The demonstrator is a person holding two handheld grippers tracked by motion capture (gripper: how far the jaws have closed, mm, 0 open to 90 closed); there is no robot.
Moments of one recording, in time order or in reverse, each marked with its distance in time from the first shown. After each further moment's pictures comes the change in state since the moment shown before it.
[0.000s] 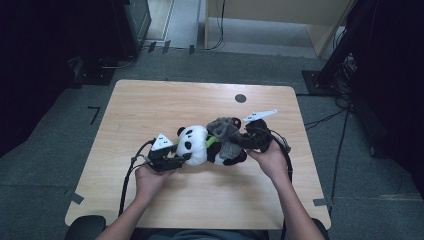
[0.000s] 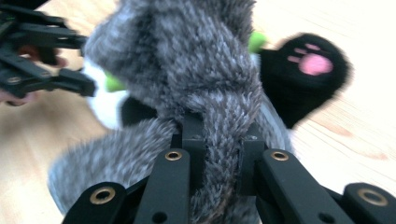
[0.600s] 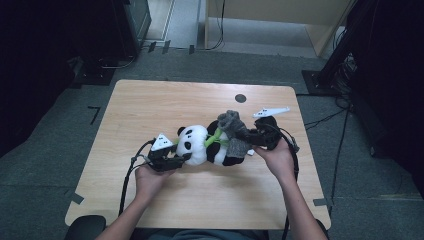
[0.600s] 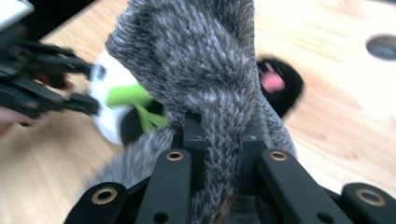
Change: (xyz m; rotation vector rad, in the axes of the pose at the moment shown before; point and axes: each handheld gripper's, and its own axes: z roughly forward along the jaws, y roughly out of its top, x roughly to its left) left arm 0.001 0.000 0.000 -0.009 -0.006 -0.008; right arm 0.002 0.007 -0.026 -0.096 0.008 0.028
